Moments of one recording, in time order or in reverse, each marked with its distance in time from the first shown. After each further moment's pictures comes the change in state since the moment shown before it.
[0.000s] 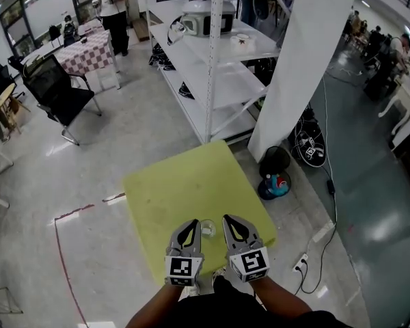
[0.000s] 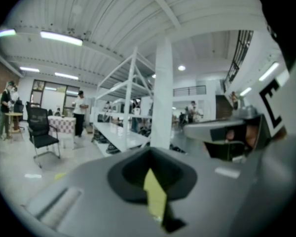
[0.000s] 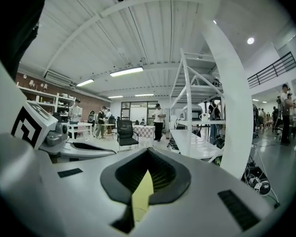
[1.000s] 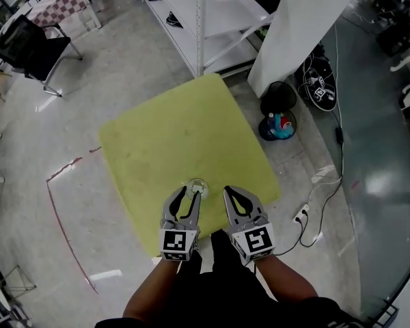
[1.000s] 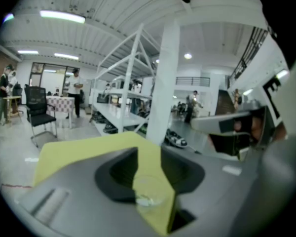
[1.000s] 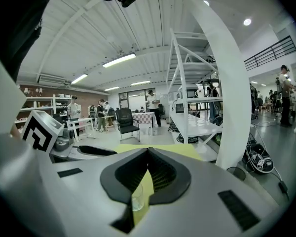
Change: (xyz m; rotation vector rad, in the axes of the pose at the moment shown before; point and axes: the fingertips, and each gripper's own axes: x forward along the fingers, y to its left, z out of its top) left arm 0.033 -0.011 -0.117 -0.038 0.216 -0.029; right arm 0.000 -0.026 -0.101 0.096 0.144 0.022
